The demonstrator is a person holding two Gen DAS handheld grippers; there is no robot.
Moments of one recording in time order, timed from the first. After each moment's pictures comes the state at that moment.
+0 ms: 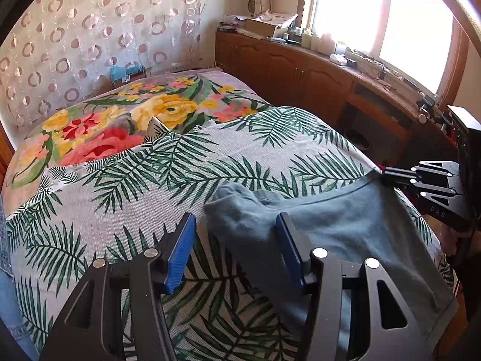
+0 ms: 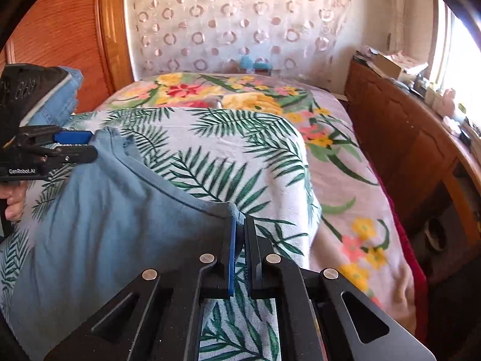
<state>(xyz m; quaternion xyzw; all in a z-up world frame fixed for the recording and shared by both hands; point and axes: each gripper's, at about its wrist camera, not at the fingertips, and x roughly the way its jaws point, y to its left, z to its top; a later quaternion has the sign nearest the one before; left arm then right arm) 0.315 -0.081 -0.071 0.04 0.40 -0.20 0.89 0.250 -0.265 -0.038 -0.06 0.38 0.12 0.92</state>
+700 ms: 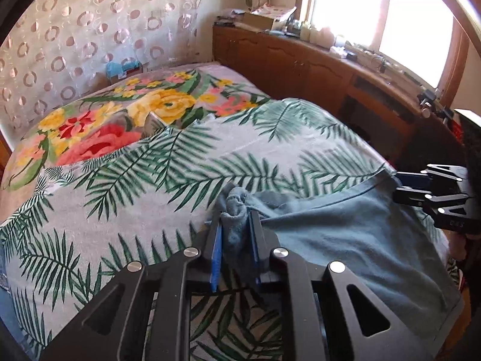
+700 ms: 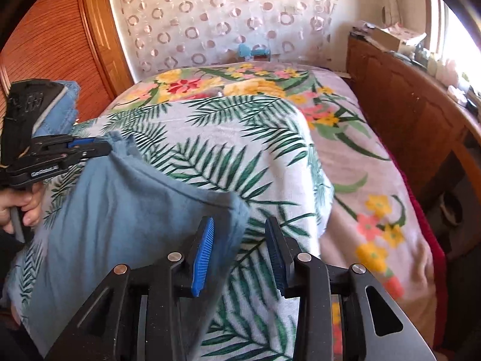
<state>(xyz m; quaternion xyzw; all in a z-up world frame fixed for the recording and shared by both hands) 0.333 -0.082 -0.083 0.05 0.42 -0.20 0.88 0.254 -0.273 -0.044 -0.01 0.41 0.14 0.90</state>
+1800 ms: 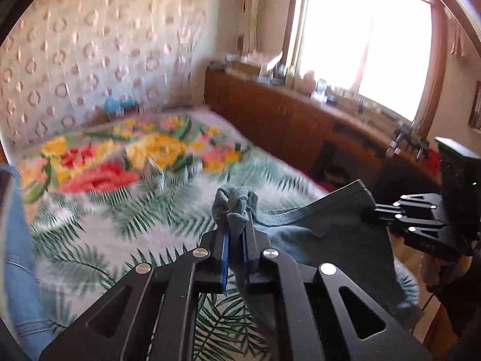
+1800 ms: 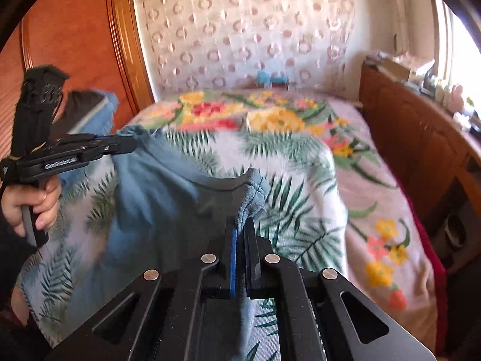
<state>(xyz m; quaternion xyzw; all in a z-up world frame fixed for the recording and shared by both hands) 0.262 -0.063 0.009 0.01 0.30 -0.23 0.92 0.202 -0.255 0.009 -0.01 0.32 0.17 0.93</state>
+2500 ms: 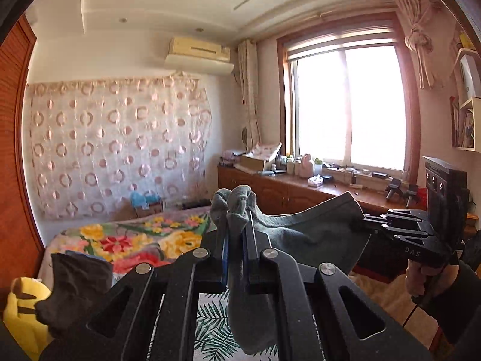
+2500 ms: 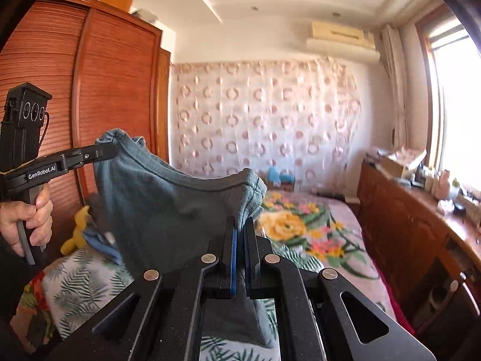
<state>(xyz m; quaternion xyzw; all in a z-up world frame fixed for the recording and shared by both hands) 0.100 -0.009 0.163 0.02 0.09 -0.20 0.97 0.036 -0.226 0.136 -0.04 0.11 0.19 0.97</state>
